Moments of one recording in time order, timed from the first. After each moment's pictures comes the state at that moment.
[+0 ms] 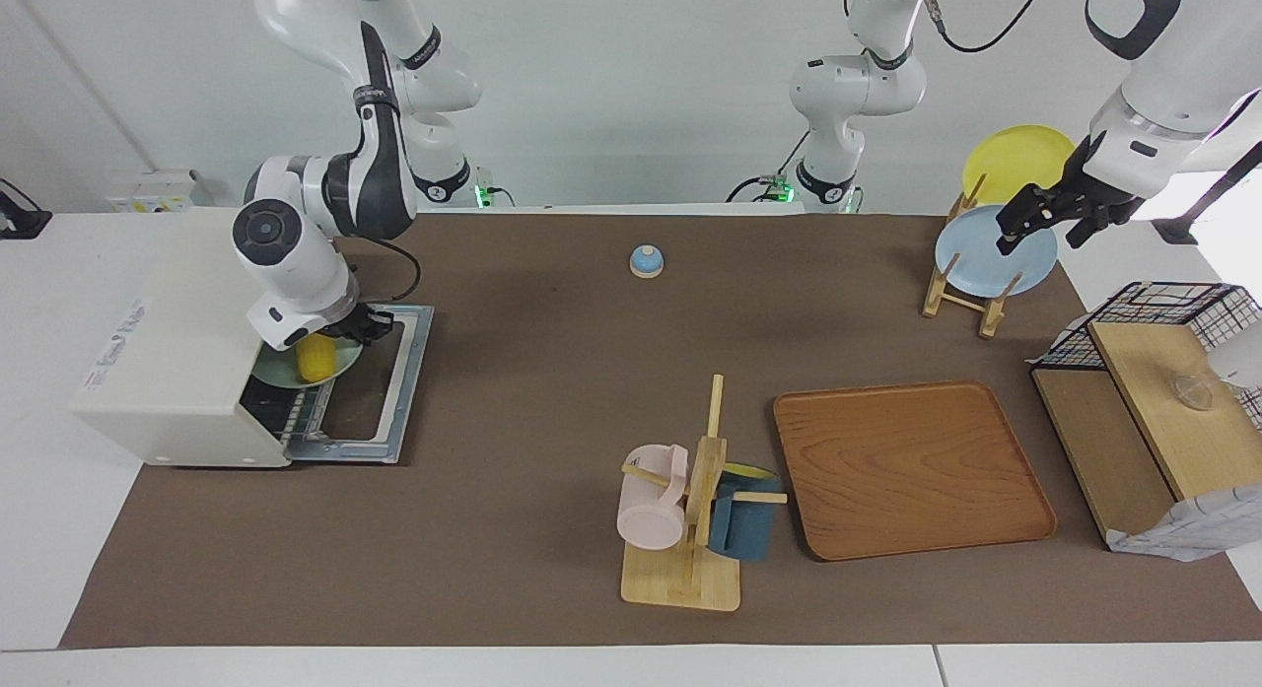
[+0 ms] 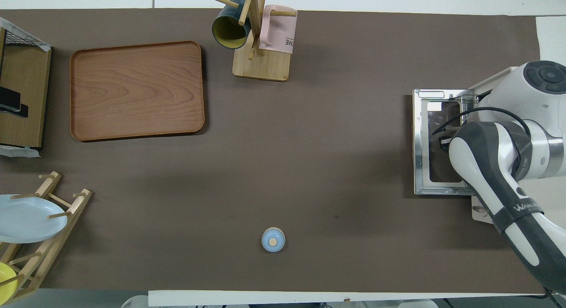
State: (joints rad) left arm -0.08 0.00 0.05 -1.54 0.01 1.48 -0.02; right arm 0.02 0.08 -0.02 -2.06 -0.13 1.89 0.04
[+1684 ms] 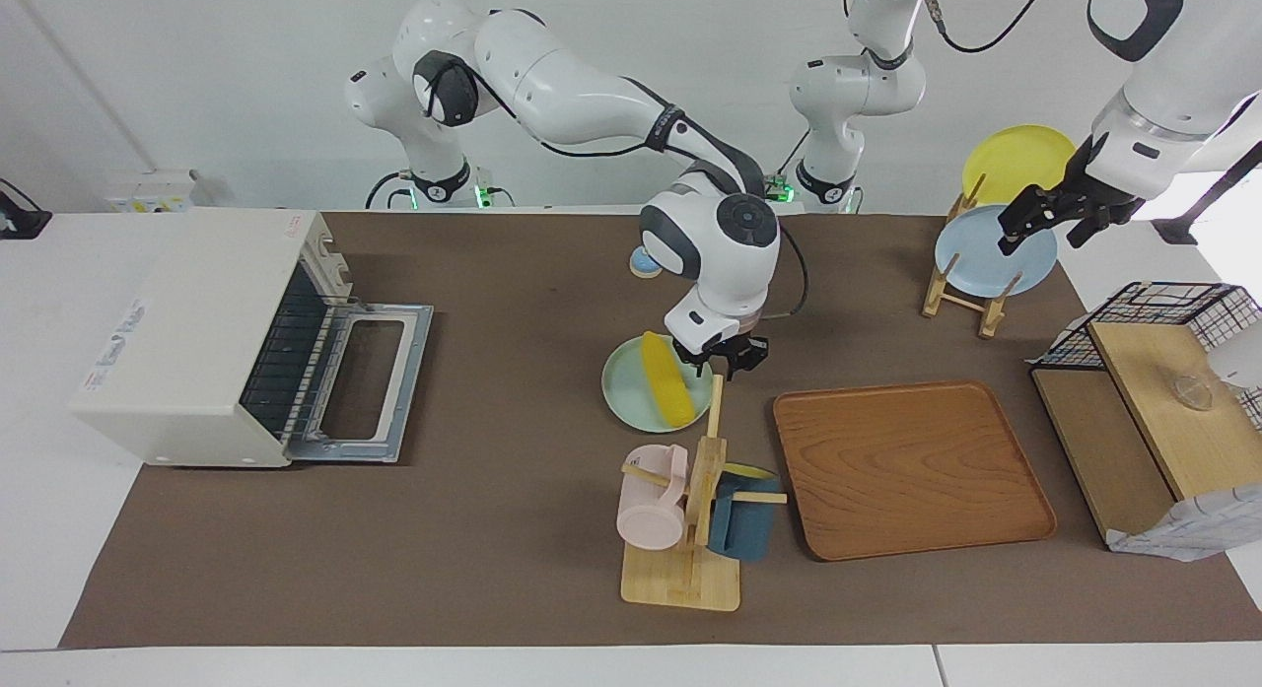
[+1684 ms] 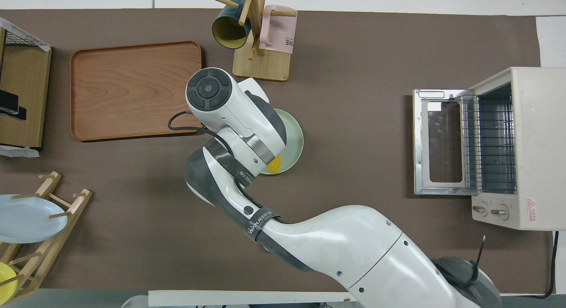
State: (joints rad) left arm -0.06 -0.01 0.06 -1.58 0.01 1.49 -0.04; right arm 0.67 0.76 0.07 -1.06 -0.02 1.86 0.93
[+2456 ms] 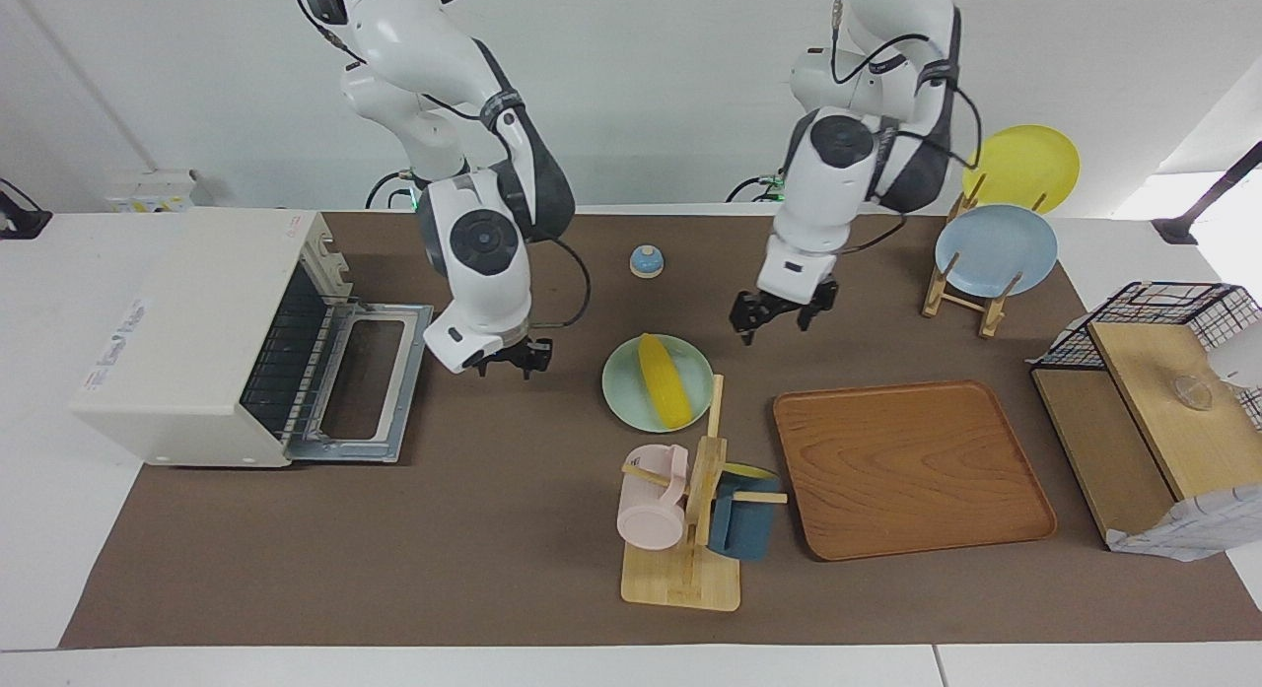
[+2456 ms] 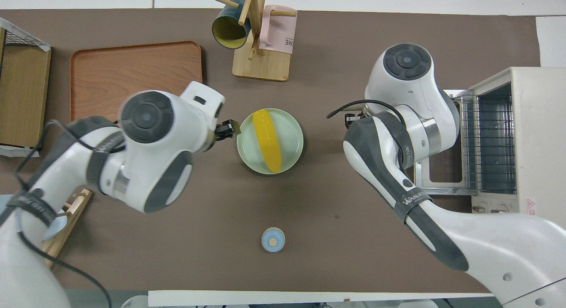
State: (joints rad) left arm -0.67 0.15 0.02 -2.00 0.00 2.21 -0.84; right arm 0.23 0.28 0.06 -1.90 -0.07 1.99 0.34
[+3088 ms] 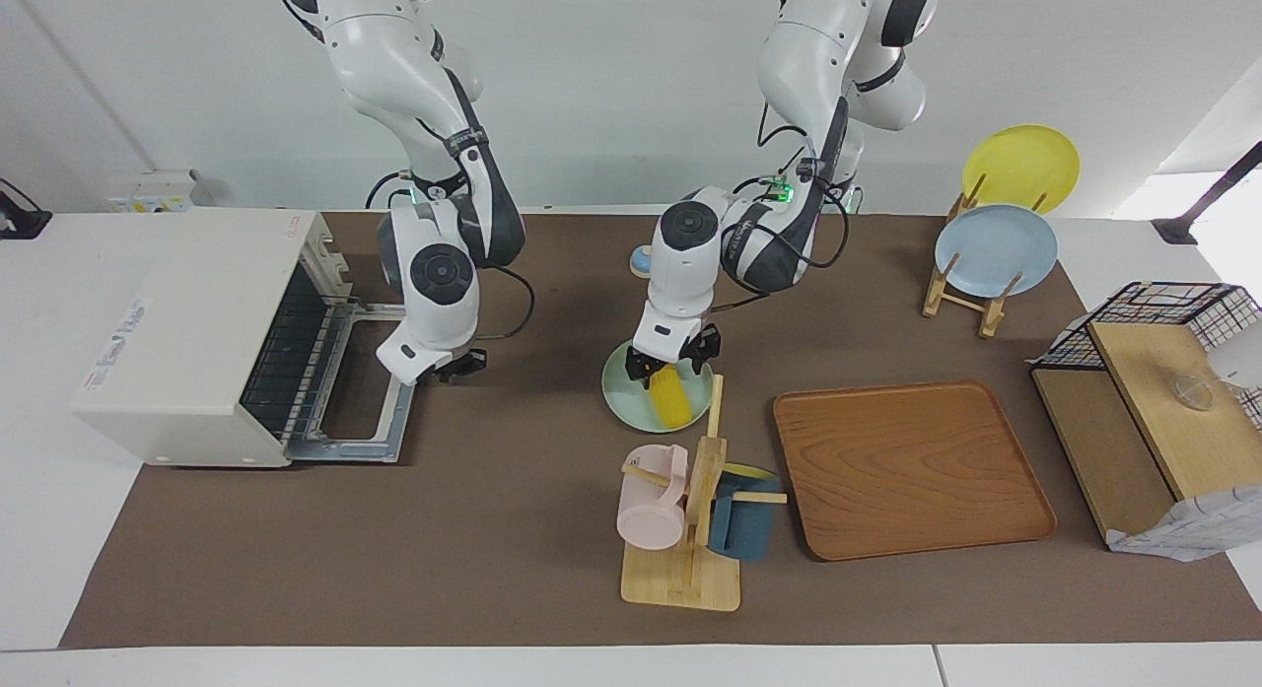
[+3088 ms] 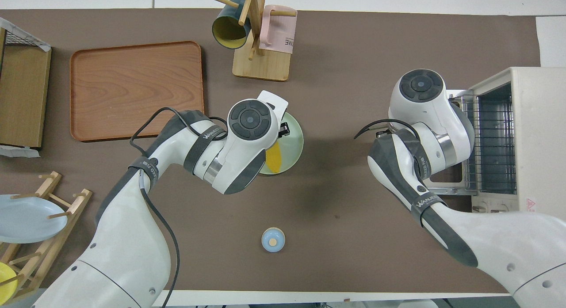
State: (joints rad) left arm -0.77 0.43 0.03 -1.81 0.00 2.28 -0.94; right arm 0.16 0.28 0.06 -2.02 -0.25 2.05 0.29
